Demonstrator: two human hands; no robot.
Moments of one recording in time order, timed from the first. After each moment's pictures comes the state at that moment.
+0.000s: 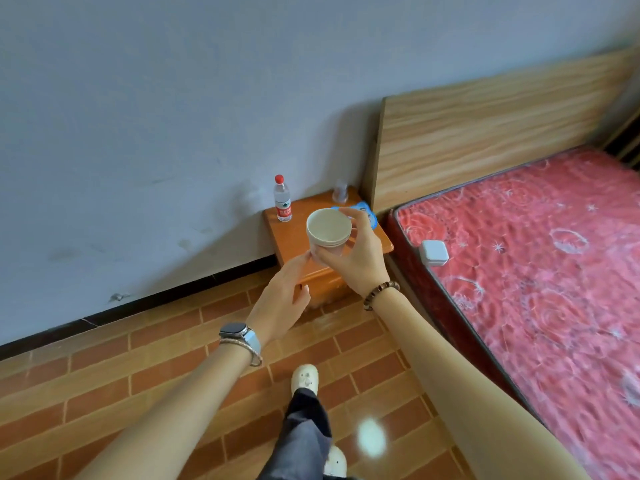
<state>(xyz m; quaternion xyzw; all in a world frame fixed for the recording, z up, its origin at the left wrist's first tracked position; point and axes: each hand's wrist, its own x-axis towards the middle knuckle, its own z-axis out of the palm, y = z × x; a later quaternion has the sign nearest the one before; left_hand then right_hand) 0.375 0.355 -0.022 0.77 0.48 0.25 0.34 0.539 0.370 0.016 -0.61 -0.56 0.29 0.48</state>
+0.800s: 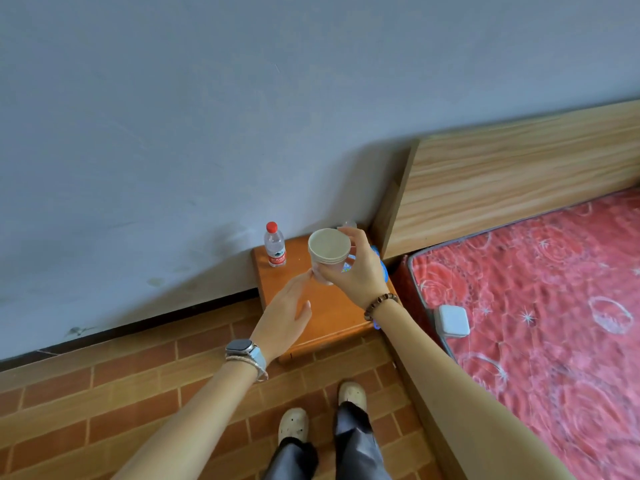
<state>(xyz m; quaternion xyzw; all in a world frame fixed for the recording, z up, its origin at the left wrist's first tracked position) 0.442 0.621 -0.085 0.74 0.51 0.25 0.36 0.607 0.658 -0.044 -0.63 -0.58 0.32 0.40</state>
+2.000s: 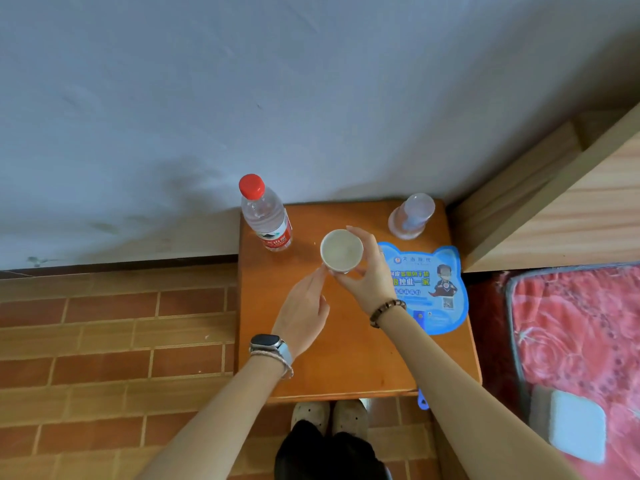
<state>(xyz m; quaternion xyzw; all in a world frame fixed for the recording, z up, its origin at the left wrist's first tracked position) 0.516 0.787 -0.413 0.66 0.66 0.18 0.32 0.653 0.850 -0.411 -0.58 -0.59 0.45 0.33</state>
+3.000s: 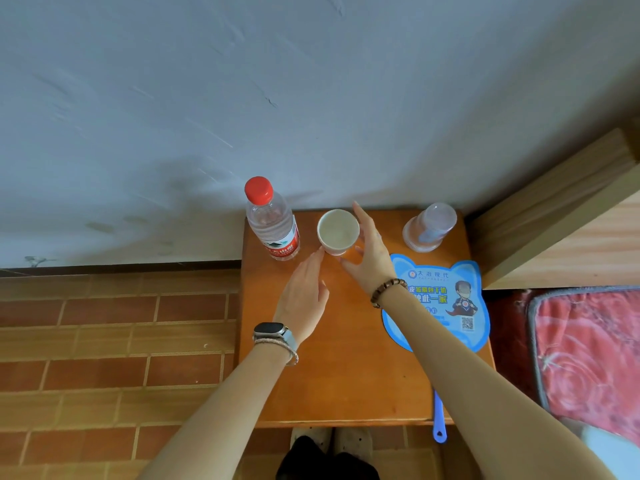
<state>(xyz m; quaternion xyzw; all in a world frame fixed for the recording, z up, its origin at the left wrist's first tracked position) 0.503 0.831 -0.442 0.63 0.70 0.20 0.26 0.637 0.909 -0.442 -0.58 -0.64 0.43 0.27</state>
